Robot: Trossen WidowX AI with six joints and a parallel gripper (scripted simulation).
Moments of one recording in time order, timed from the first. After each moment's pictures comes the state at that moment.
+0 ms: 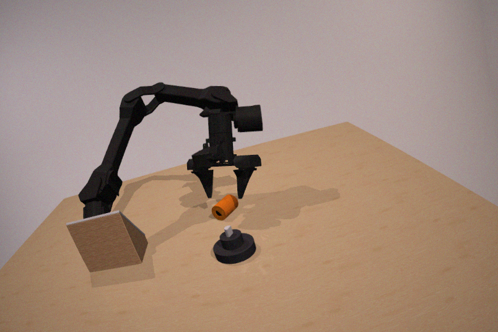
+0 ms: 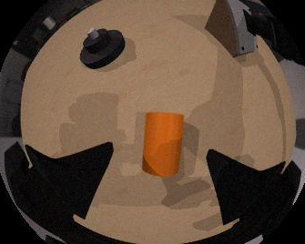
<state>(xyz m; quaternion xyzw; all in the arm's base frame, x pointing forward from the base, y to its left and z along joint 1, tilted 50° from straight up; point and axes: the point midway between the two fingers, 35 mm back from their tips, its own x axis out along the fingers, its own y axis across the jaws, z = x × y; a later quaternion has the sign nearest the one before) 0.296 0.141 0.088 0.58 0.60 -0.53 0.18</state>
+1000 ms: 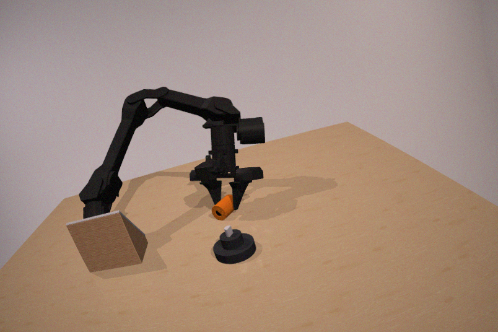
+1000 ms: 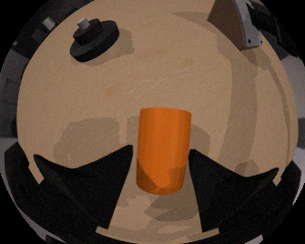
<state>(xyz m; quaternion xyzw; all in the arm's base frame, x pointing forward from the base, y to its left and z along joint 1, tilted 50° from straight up) 0.291 0.163 0.068 0.57 0.60 -0.53 0.18</state>
